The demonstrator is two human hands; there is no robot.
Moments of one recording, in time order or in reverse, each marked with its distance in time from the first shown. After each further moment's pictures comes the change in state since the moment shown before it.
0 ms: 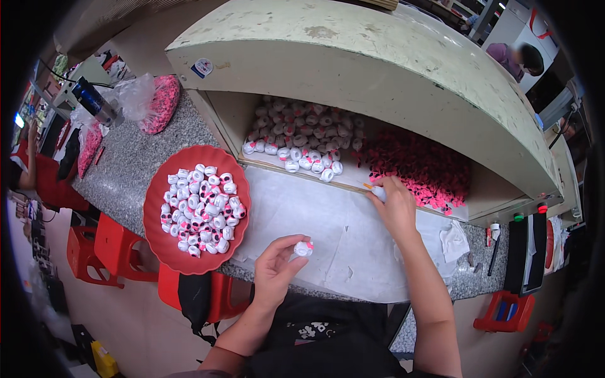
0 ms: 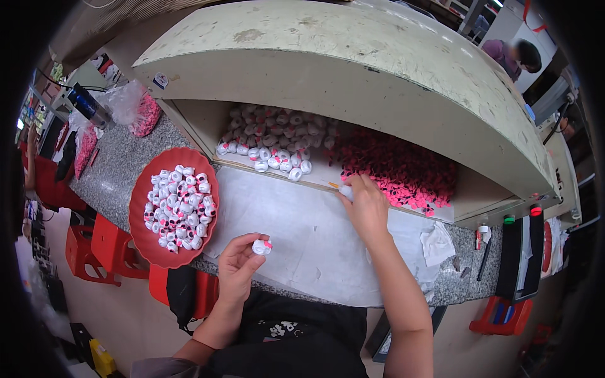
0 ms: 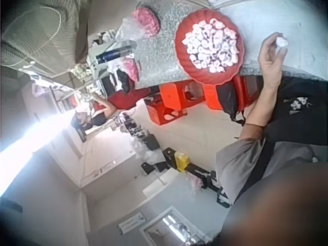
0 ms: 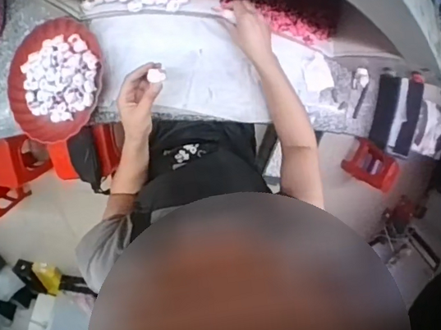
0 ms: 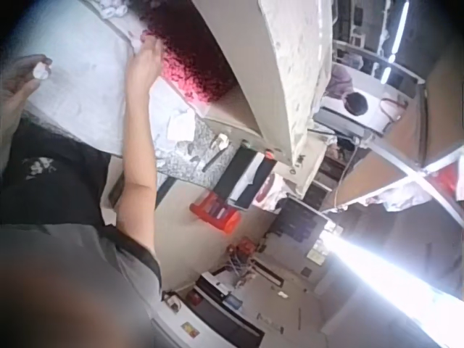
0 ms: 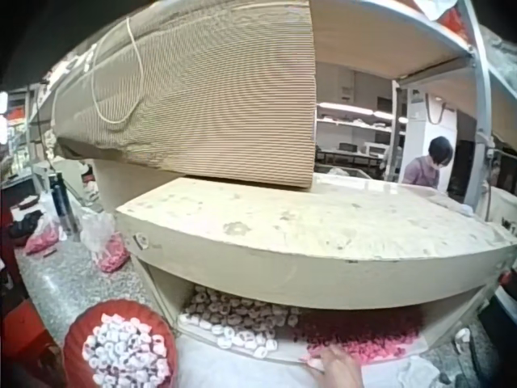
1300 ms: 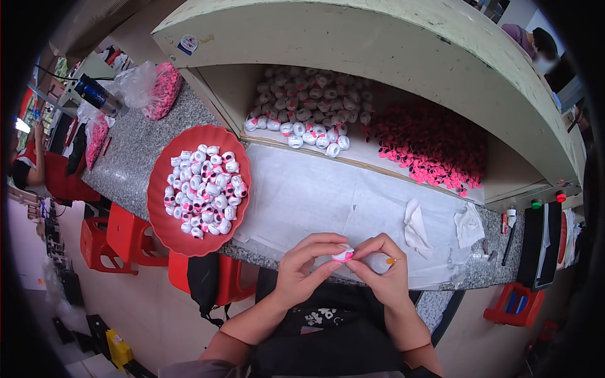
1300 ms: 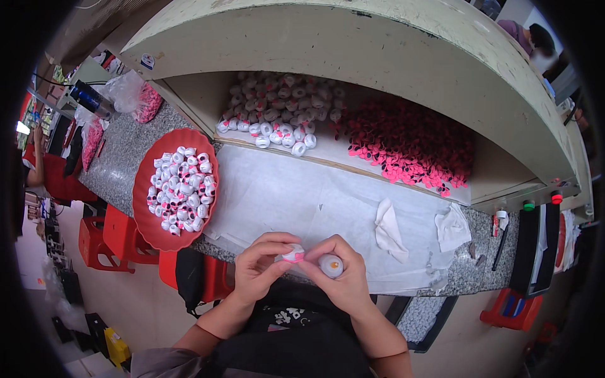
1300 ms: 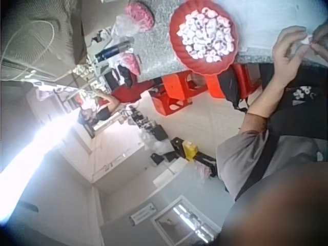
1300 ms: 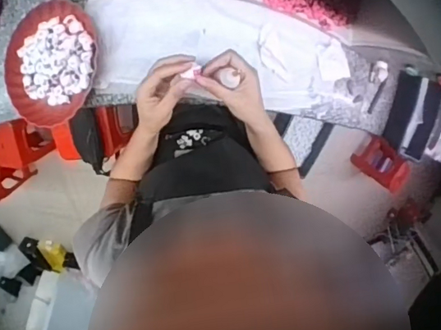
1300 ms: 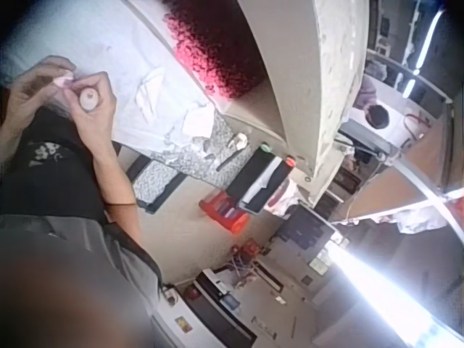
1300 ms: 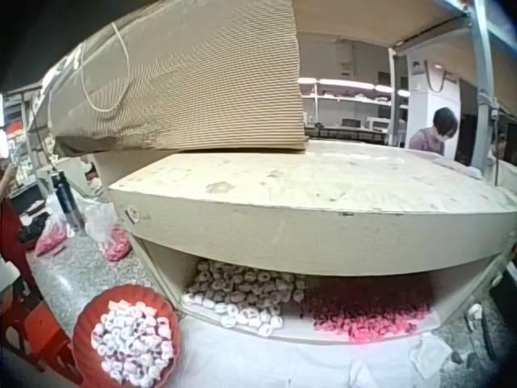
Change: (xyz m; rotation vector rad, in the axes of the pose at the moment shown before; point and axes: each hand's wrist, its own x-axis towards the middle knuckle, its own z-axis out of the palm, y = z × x) left_hand -0.011 -0.001 0.025 0.210 -0.281 0.138; right_hand -0.103 -0.067 -0.036 1.183 -0.319 0.319
